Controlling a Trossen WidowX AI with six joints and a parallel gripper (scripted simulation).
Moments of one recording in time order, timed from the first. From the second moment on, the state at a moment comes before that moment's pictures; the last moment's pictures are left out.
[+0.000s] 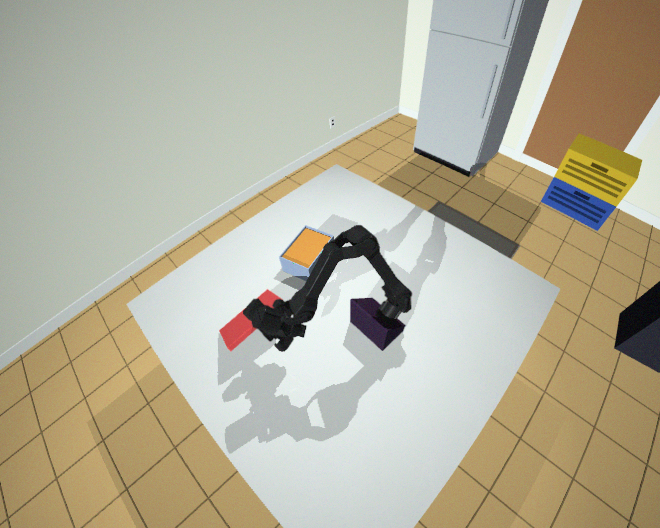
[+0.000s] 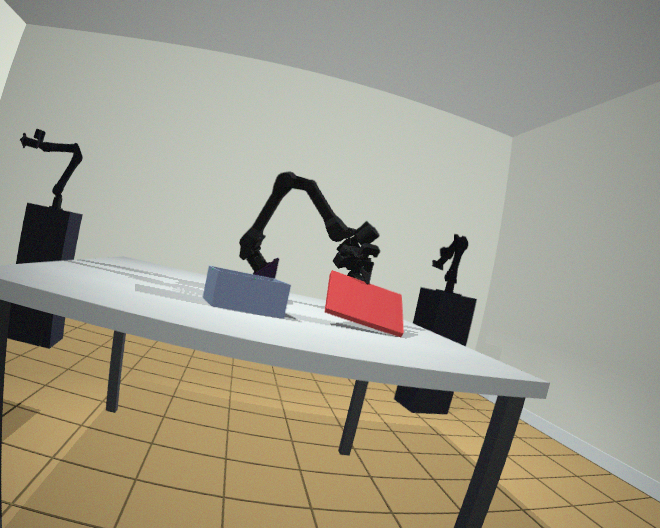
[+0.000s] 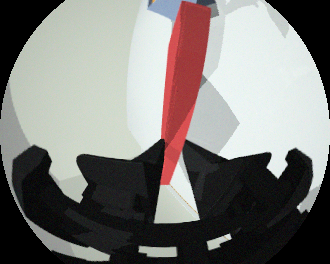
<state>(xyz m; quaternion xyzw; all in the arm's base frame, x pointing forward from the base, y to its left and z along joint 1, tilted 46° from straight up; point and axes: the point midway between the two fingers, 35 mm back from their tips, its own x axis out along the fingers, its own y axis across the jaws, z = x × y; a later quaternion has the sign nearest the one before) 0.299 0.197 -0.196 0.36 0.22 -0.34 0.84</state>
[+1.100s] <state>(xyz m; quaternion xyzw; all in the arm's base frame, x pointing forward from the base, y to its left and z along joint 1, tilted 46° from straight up) 0.295 0.177 -0.215 0.36 0.22 -0.34 0.84</state>
